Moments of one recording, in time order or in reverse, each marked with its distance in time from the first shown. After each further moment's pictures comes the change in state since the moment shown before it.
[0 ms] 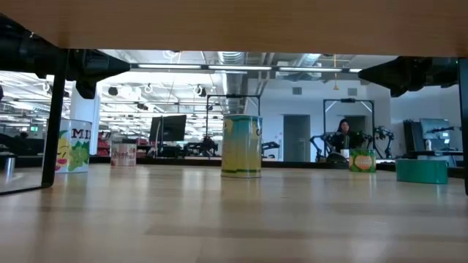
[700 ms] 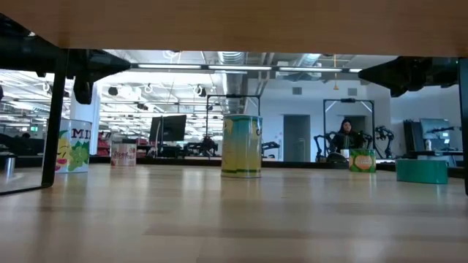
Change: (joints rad) left arm 0.001 0.005 0.000 0.040 -0.115 -0.255; right arm 0.000 0.000 0.000 0.000 0.000 0.000
